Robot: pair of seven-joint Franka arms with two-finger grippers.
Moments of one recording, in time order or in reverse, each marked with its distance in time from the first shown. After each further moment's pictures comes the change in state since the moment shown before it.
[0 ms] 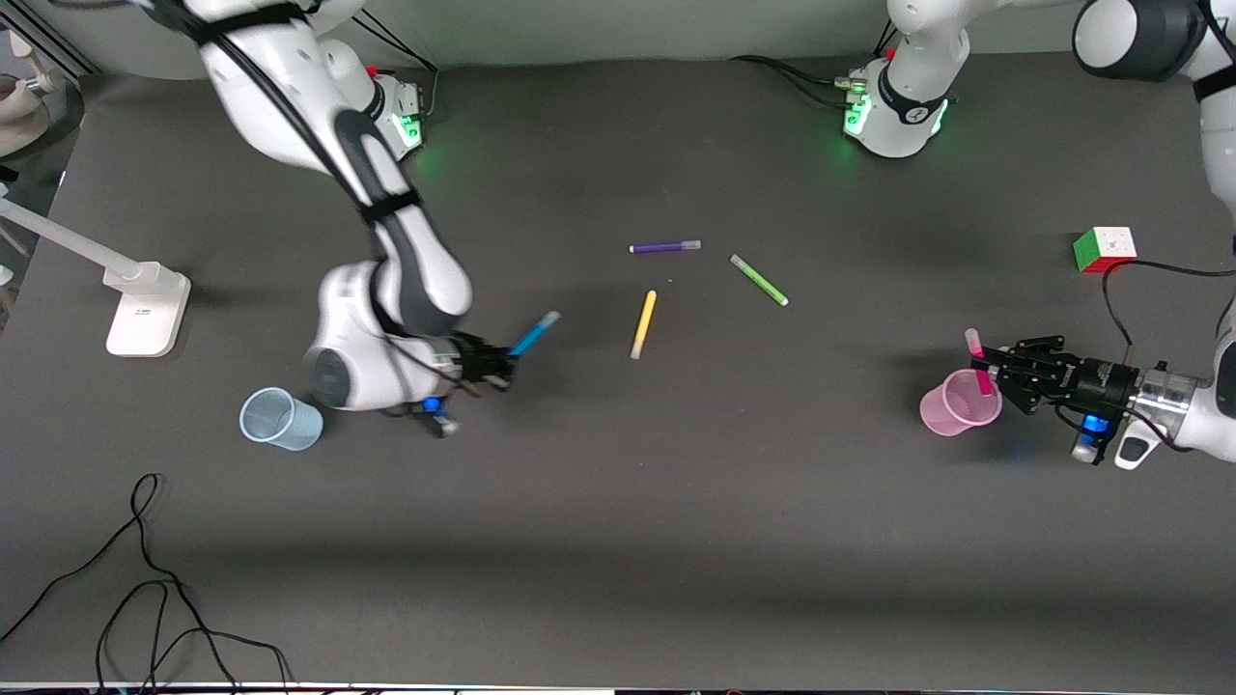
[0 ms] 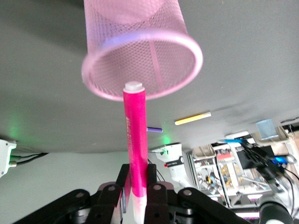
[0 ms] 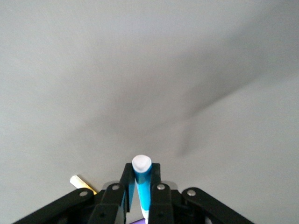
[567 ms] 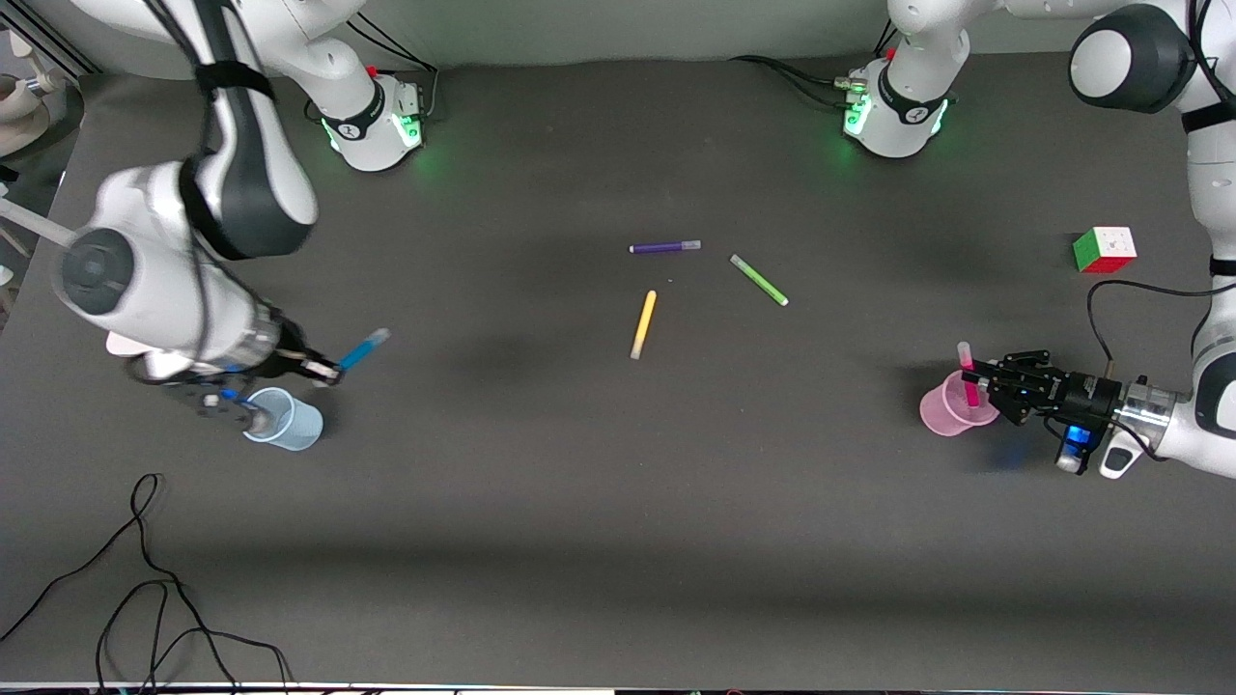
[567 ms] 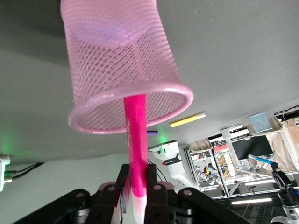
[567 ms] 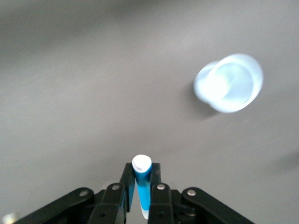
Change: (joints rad) left arm 0.004 0.085 -0.005 0.076 -0.019 0.004 0.059; right arm -0.003 -0.276 -0.181 -0.026 -0.490 -0.009 -0.254
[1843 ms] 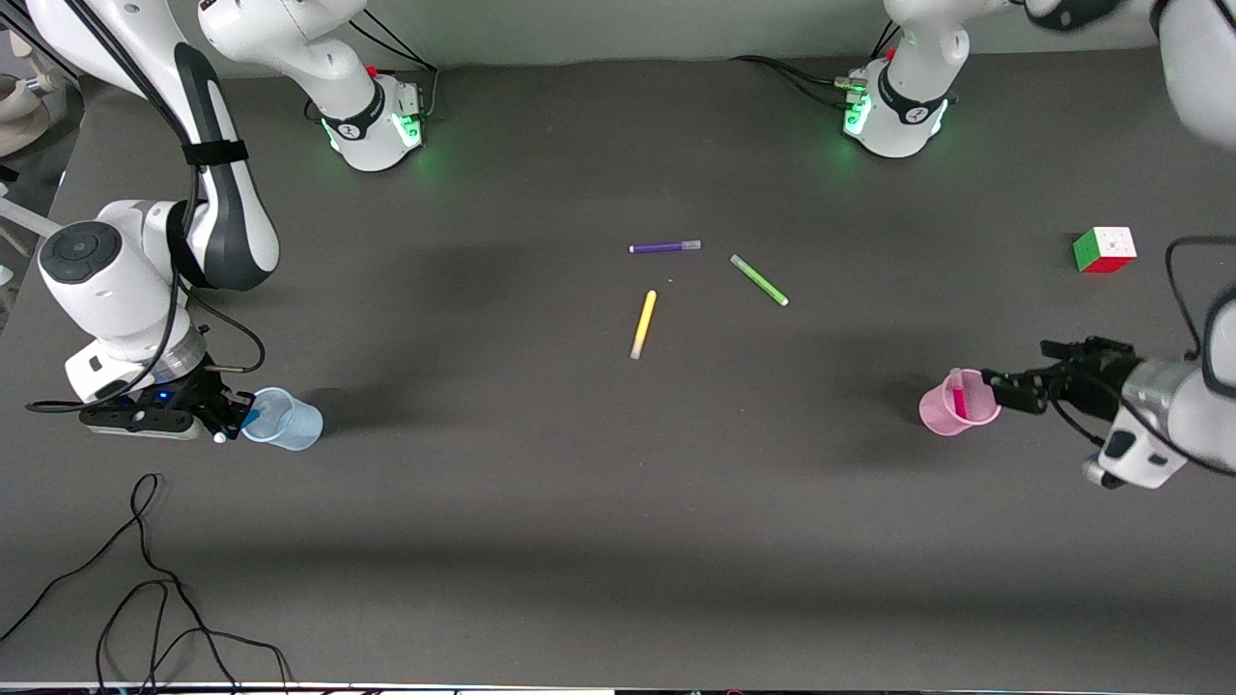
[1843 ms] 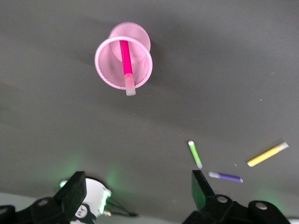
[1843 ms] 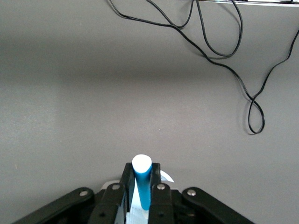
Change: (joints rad) left arm -0.291 -0.374 -0.027 0.072 0.541 0.015 -0.034; right arm -0.046 0.035 -0.128 -0.323 -0.133 0.699 -0.353
